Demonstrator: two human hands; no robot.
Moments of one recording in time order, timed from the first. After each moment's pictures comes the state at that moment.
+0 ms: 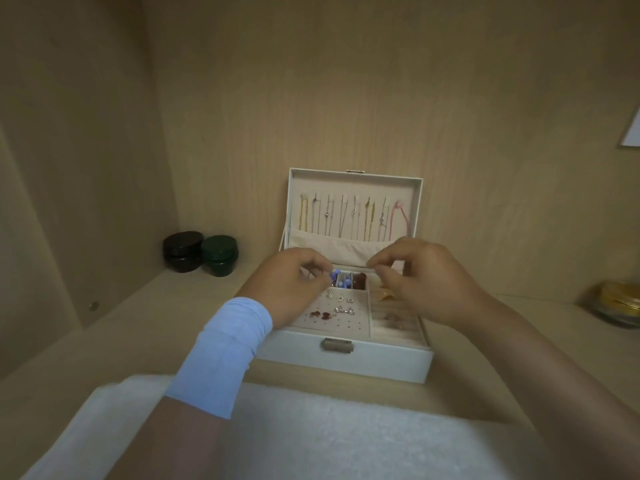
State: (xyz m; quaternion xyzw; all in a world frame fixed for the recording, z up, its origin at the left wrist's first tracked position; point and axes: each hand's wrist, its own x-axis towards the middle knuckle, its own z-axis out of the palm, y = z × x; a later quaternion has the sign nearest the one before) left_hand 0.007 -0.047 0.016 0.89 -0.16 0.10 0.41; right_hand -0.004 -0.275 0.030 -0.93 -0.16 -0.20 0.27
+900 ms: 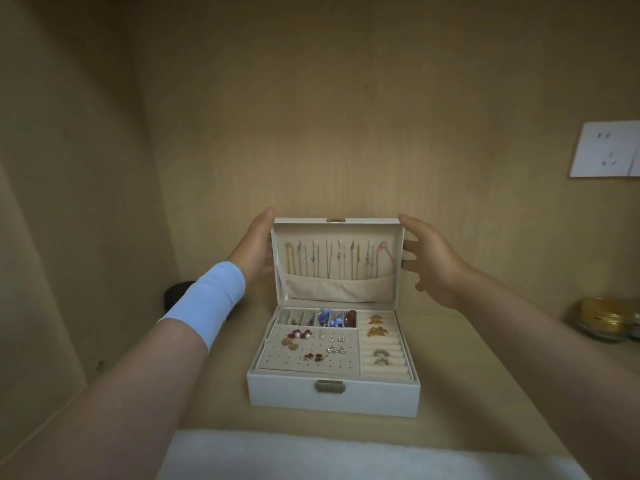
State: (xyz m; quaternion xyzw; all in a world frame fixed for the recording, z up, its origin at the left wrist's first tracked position) left_hand 0.058 -0.034 0.098 0.76 -0.05 0.05 0.65; right_hand 0.022 -0.295 0.093 -0.74 0.01 -0.07 0.67
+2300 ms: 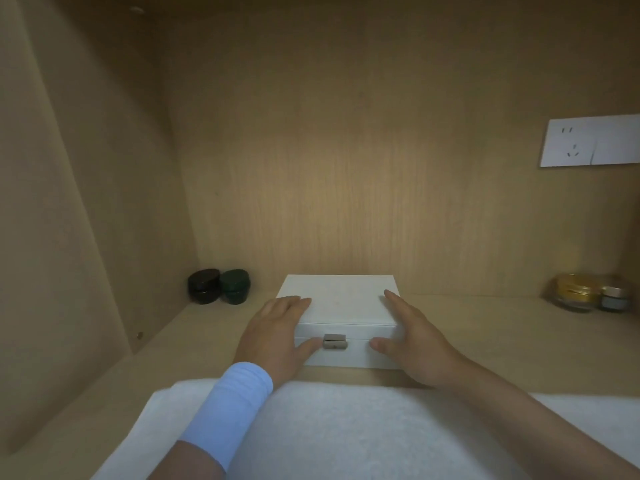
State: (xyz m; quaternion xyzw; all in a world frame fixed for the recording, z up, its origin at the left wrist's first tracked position) left_hand -0.053 -0.026 -0.020 0.95 -0.17 0.19 0.15; right_hand -0.071 -0.278 -0.030 -0.91 -0.05 -0.09 0.41
